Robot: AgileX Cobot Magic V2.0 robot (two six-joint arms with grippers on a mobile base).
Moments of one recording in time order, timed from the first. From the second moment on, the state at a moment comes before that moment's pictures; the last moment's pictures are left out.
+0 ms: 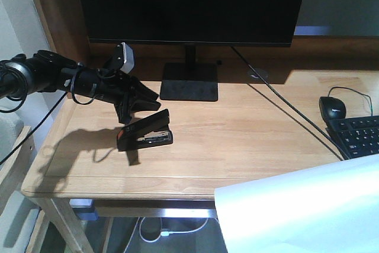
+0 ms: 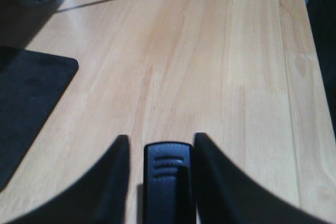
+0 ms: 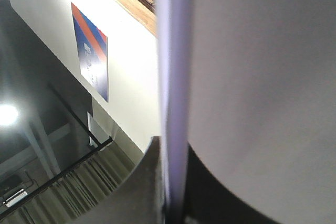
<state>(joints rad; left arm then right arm) -0.08 2.31 -1.76 -1.21 1.11 1.87 0.37 0.11 0.03 -0.38 -0.65 1.40</state>
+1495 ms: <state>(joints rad) -0.08 2.35 -1.76 -1.13 1.16 1.83 0.37 0.11 0.03 -0.38 -0.65 1.40</state>
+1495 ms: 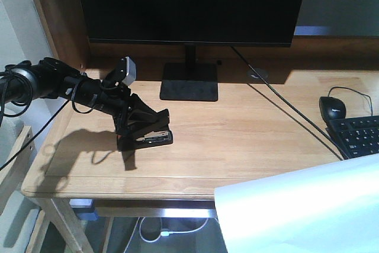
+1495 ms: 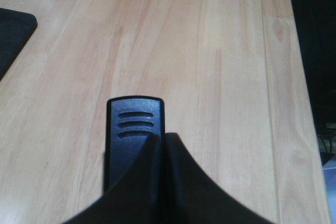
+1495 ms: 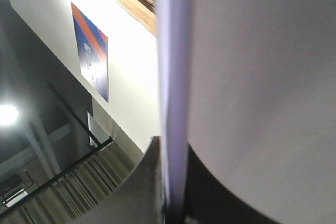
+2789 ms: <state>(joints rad) -0.08 2.35 -1.76 -1.13 1.16 1.83 0.37 0.70 -0.36 -0.97 -0.25 1.56</state>
